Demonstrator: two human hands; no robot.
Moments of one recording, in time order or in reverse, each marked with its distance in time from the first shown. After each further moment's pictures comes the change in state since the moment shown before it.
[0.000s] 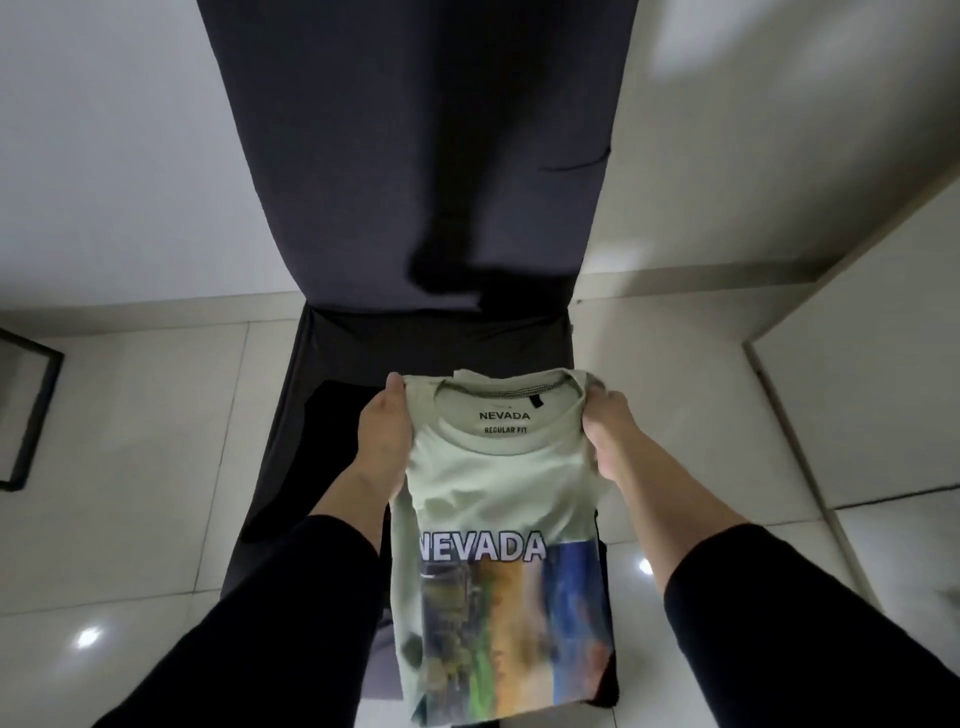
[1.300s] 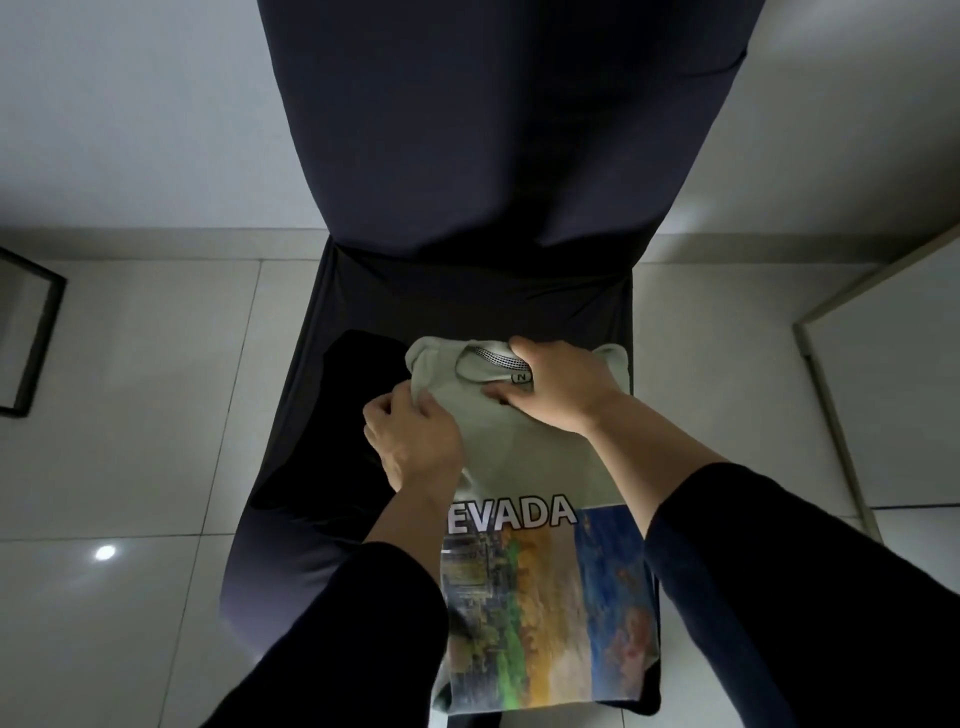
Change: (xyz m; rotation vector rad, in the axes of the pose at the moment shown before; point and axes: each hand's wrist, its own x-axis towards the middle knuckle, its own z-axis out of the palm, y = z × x) left_hand 0.010 -0.052 -0.001 0.480 0.347 0.090; right_hand 0.007 -0.004 0.079 -1.240 -0.200 -1.036
